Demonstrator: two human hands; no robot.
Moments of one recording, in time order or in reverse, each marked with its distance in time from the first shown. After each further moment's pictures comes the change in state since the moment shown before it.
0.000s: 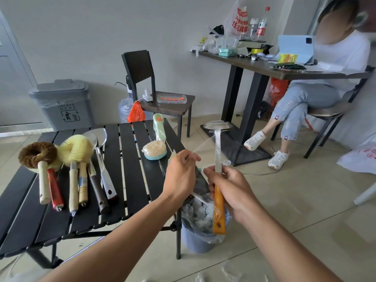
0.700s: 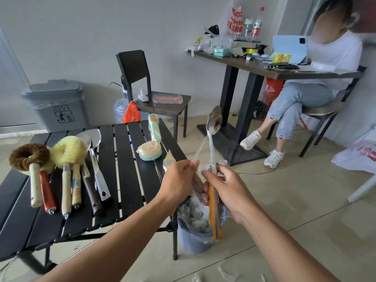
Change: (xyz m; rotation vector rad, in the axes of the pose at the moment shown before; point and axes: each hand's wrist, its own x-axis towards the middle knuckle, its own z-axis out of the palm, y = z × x) left_hand -0.014 0.000 -0.003 -0.037 -0.275 -0.074; right_hand -0.008 -0.002 -0.012 -0.132 -0.071 -0.041
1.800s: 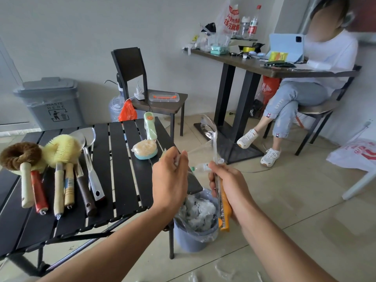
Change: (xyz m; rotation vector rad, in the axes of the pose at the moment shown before) left_hand -0.003 -0.001 0.010 0.073 0.468 0.300; right_hand 0.013 -0.003 -0.004 0.318 0.179 0.092
